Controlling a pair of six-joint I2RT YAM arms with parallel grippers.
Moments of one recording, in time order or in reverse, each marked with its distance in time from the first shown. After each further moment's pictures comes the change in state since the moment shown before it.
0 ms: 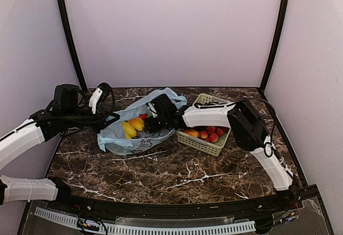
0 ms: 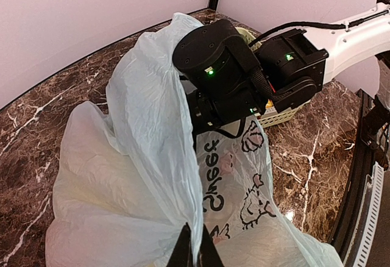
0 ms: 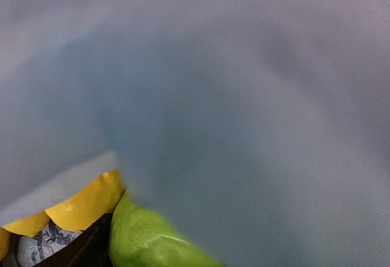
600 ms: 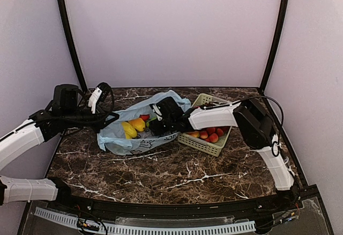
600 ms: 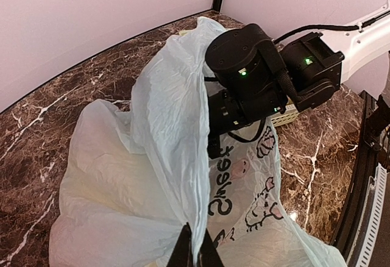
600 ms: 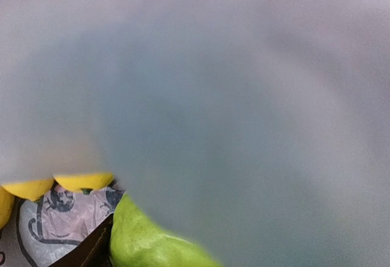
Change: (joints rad) left arm 0.000 -0.006 0.000 0.000 -0.016 0.001; right arm 0.001 -0.091 -0.180 0.084 -0.028 0.022
